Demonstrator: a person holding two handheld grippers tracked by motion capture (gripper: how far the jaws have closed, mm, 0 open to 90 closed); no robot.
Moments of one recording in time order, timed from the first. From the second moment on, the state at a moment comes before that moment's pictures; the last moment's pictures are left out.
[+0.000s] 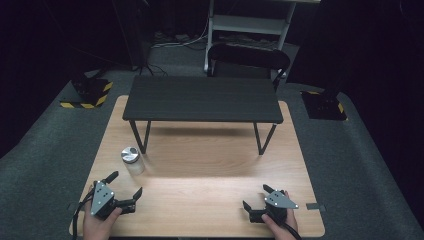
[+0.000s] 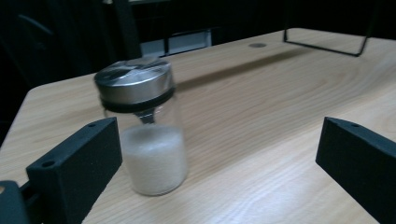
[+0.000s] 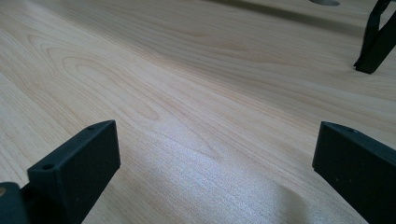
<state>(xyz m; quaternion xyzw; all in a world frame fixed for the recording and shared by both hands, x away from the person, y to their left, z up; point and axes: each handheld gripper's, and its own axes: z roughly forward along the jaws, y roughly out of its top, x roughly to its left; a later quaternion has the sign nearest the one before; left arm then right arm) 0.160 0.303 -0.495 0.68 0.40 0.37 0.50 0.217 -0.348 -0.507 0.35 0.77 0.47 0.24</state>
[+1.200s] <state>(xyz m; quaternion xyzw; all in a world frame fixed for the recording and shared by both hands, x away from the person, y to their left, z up) 0.231 0.294 -0.531 0.62 0.49 0.35 0.49 0.215 -0.349 -0.509 0.35 0.77 0.48 0.24</state>
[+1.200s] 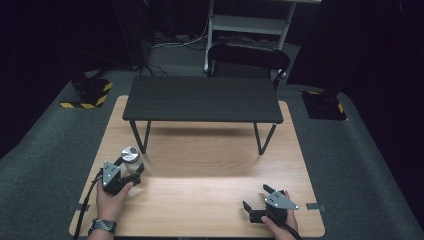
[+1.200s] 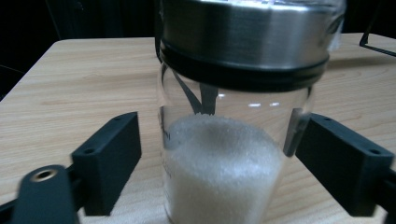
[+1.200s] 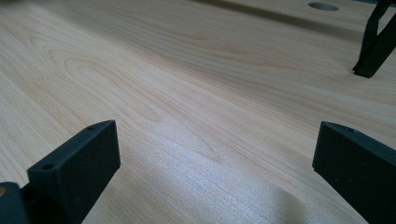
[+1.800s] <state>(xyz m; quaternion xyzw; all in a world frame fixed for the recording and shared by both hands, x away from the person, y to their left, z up) 0.226 0.295 -0.530 0.62 0.49 0.35 0.51 0.215 -0.349 -0.509 0.35 0.77 0.48 0.24</state>
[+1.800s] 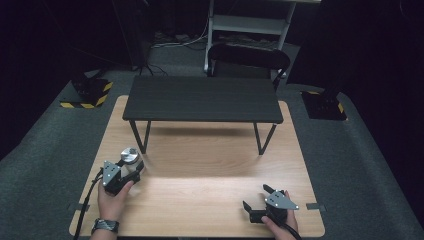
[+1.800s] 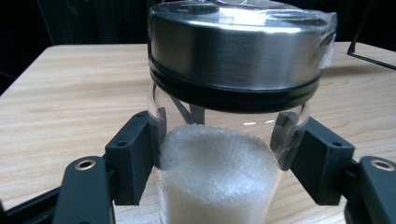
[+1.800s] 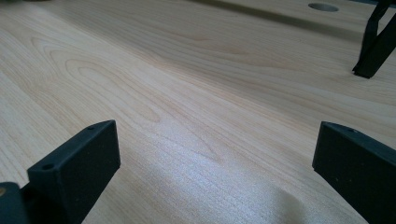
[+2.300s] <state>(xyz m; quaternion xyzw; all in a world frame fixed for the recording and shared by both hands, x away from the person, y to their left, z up) 0.211 0.277 -0.502 0.61 0.47 0.37 0.52 0.215 -0.349 -0.509 0.35 0.77 0.48 0.25</state>
